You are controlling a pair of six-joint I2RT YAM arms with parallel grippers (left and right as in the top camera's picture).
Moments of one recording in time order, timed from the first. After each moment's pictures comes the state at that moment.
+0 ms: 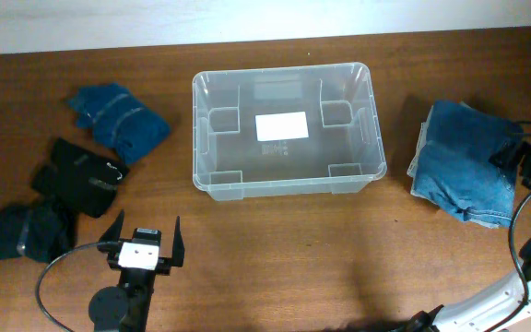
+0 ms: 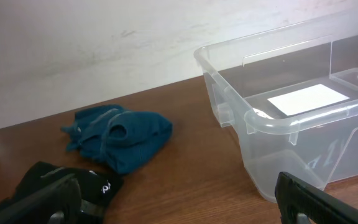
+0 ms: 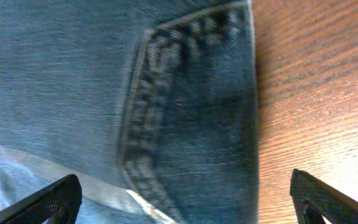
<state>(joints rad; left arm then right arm) 0.01 0.03 0.03 -0.10 0.12 0.22 -0.87 2.04 1.55 -0.94 -0.53 -0.32</state>
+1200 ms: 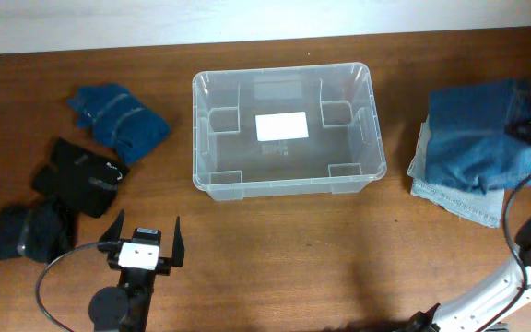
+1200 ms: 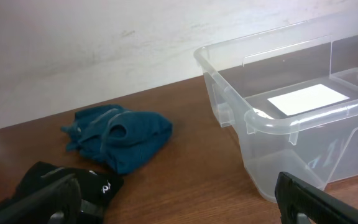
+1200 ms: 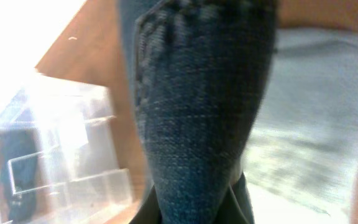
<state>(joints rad) 0.01 0.03 0.03 -0.10 0.12 0.22 -0.77 2.14 2.03 -1.31 -0.74 -0.28</state>
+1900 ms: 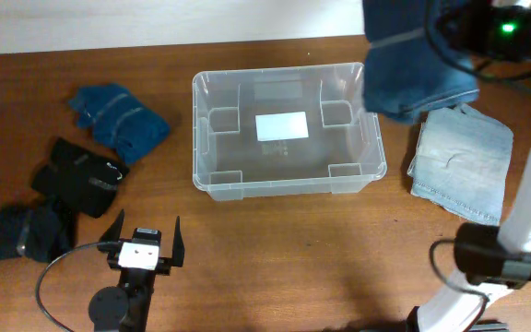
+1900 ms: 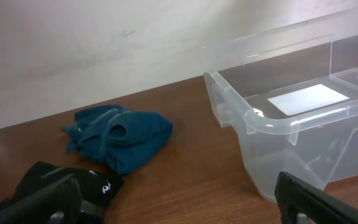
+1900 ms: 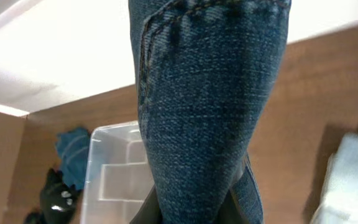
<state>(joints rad) 0.01 0.03 0.03 -0.10 0.12 0.22 -0.13 1.91 2.61 -1.47 -0.41 0.26</state>
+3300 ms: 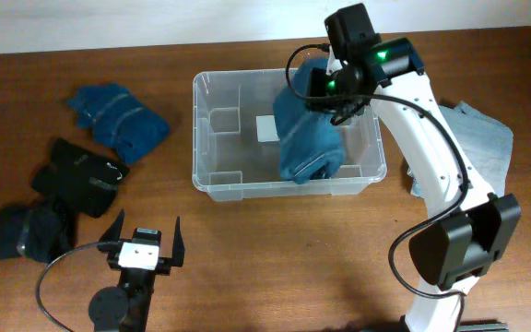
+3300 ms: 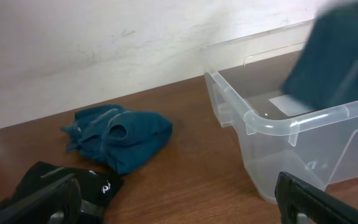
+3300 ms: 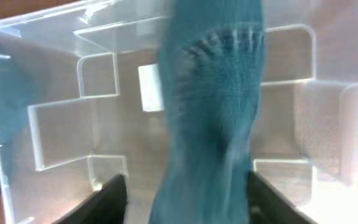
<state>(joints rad) 0.01 0.03 0.03 -0.10 0.12 0.22 0.29 1.96 2.00 -1.17 -0.13 0.45</state>
